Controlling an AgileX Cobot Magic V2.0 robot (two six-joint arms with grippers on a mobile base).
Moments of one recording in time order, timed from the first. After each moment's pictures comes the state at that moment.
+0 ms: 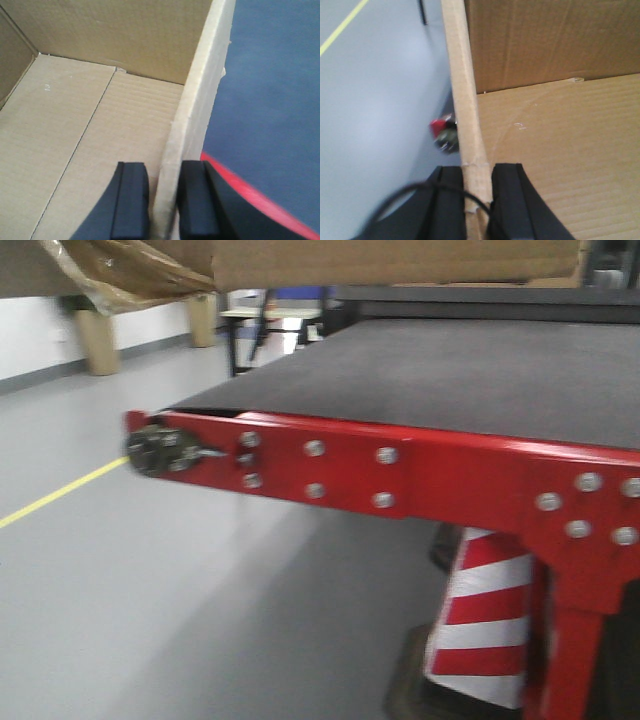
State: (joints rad) left arm -0.31 1.32 -1.74 0.28 1.09 -0.25; right arm 0.57 1.40 -1.88 -0.04 1.14 0.17
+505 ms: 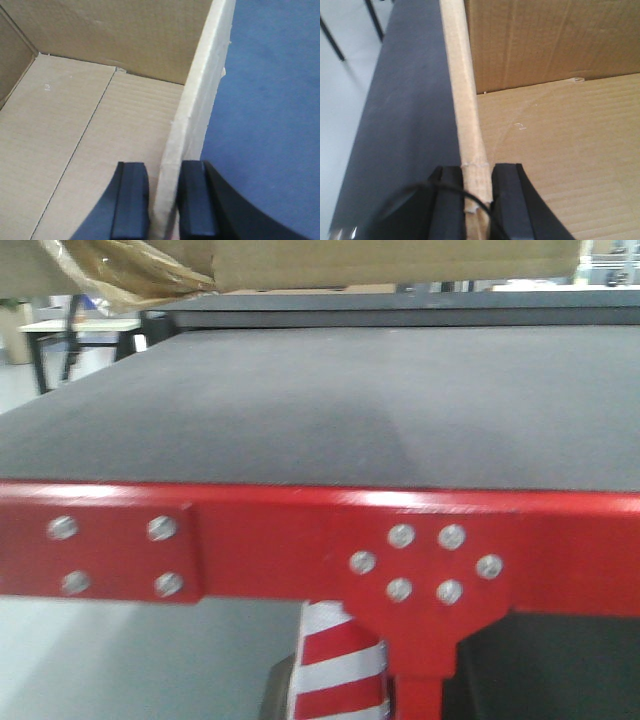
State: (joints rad) left arm -0.31 1.32 -1.74 0.29 1.09 -0.25; right arm 0.57 1.40 -1.88 -0.04 1.14 0.17
